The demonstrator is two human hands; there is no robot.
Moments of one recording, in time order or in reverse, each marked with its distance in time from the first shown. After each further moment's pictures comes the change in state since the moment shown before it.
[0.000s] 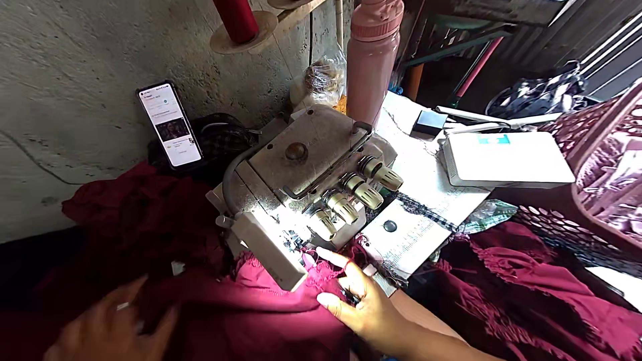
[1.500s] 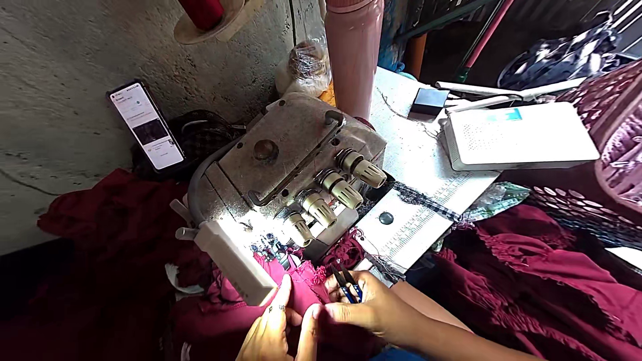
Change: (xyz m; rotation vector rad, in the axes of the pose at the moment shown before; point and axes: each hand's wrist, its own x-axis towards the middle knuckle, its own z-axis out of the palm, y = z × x) left_hand 0.030 0.192 0.025 -0.388 -0.412 -0.312; right_hand -0.001 -0.014 -0.027 0.419 -0.144 0.493
